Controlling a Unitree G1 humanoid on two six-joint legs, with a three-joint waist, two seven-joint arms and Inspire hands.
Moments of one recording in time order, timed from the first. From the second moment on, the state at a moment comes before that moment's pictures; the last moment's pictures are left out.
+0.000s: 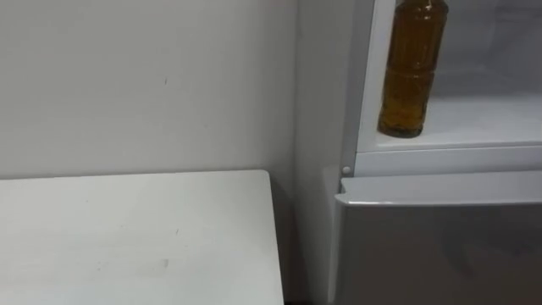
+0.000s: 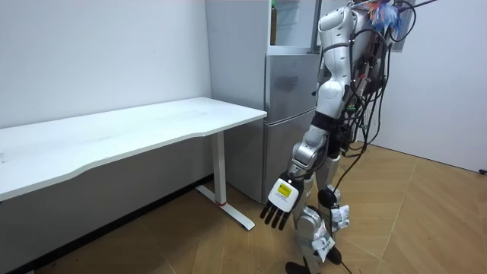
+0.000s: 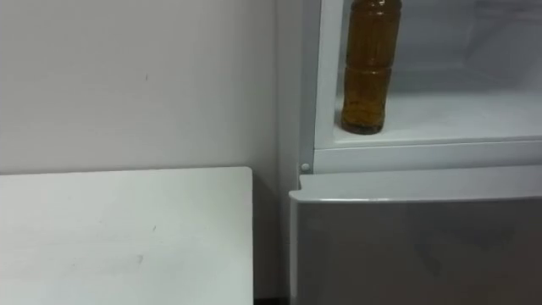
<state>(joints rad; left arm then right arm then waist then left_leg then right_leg) 0.38 0.22 0.16 1.07 -0.03 -0.05 0.01 0.32 -0.27 -0.17 0.29 0.16 -0.25 -0.76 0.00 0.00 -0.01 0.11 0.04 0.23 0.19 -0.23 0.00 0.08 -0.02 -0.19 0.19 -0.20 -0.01</state>
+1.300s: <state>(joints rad) 0.43 0.23 0.16 0.94 -0.07 -0.07 0.02 0.27 -0.40 -0.64 -0.06 0.57 -0.25 -1.04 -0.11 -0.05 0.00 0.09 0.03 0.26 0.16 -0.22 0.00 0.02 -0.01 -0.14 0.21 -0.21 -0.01</state>
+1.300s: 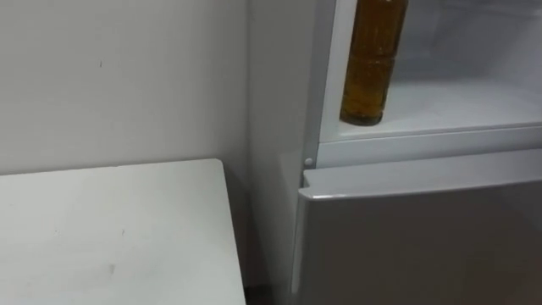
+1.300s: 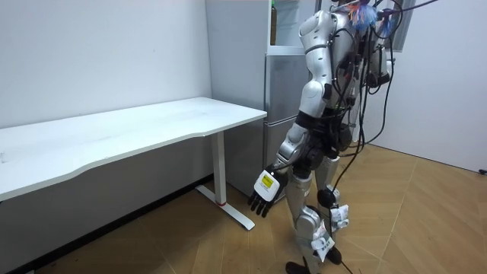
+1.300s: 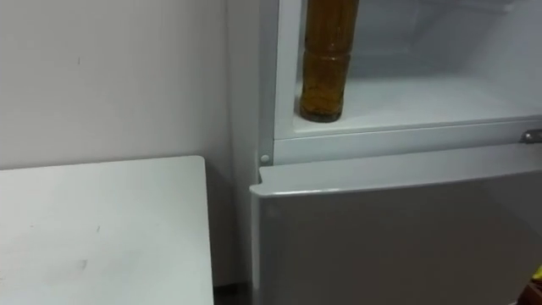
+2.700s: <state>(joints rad) 0.40 0.21 0.22 1.08 -0.03 -0.09 0.01 0.25 -0.35 -0.57 -0.22 0.45 -0.21 -1.11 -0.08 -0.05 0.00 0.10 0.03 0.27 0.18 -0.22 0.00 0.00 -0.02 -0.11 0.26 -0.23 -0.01</state>
